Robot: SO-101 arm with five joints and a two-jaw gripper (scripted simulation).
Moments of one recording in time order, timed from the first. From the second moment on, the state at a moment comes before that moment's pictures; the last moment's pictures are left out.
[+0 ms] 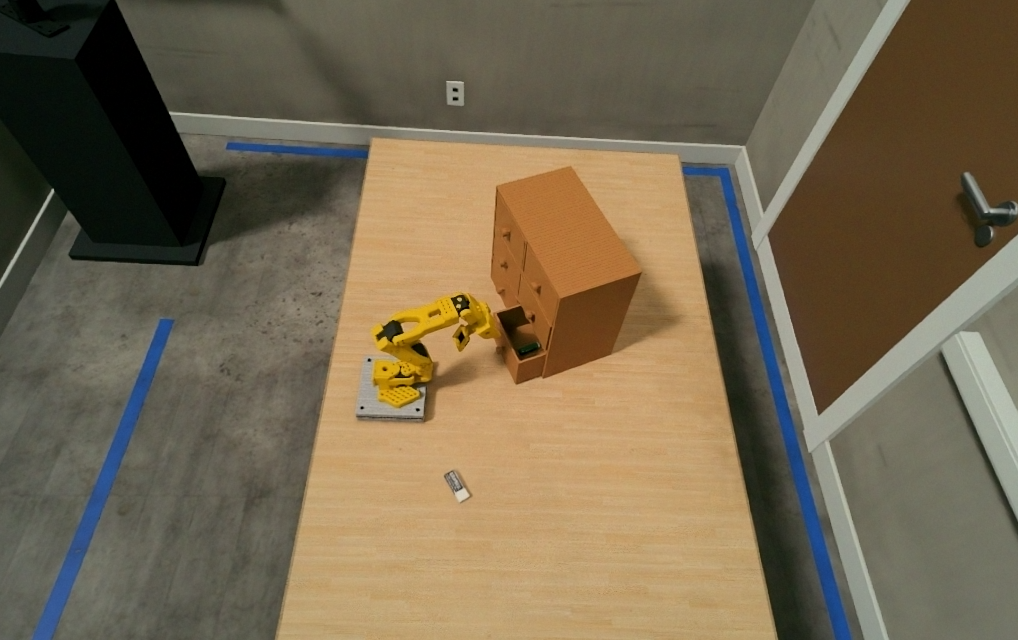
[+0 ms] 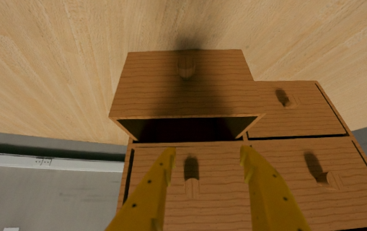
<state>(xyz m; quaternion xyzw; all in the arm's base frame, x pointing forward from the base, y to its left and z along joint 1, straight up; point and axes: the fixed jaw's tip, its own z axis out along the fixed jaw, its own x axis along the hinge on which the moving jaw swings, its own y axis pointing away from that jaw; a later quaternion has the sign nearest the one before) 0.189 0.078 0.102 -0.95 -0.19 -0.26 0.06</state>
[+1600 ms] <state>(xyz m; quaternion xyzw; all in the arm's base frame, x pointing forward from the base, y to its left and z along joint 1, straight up) 0.149 0.057 0.098 -0.91 -0.19 -0.35 0.07</state>
